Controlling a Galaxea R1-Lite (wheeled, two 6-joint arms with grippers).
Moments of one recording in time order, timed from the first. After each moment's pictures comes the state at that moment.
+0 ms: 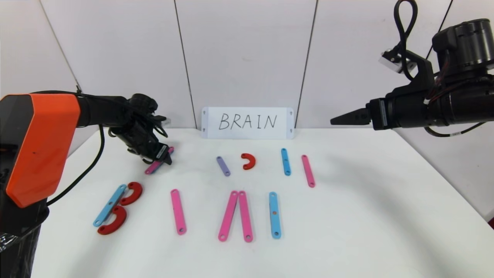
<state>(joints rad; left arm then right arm) -0.05 2.34 -1.97 0.65 -0.04 0.26 0.20 1.68 -1.39 0.27 0.34 0.00</state>
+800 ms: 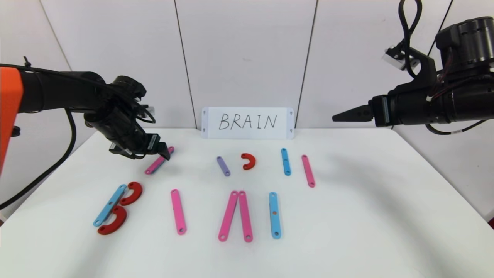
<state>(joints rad) -0.10 2.07 -1.78 0.76 -0.04 -0.05 0.18 1.69 -1.41 0.27 0.37 0.00</state>
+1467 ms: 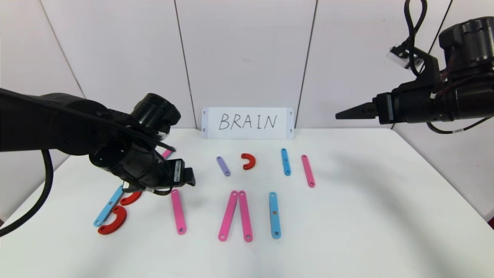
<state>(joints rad) -0.47 1.77 -1.29 0.54 0.16 -0.53 0.15 1.70 -1.42 0.28 0.41 0.00</state>
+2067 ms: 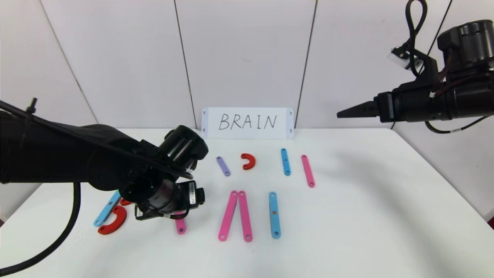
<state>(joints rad) -0.59 1.82 -1.16 0.47 0.31 -0.78 0.11 1.73 -1.45 0.28 0.45 0.00</state>
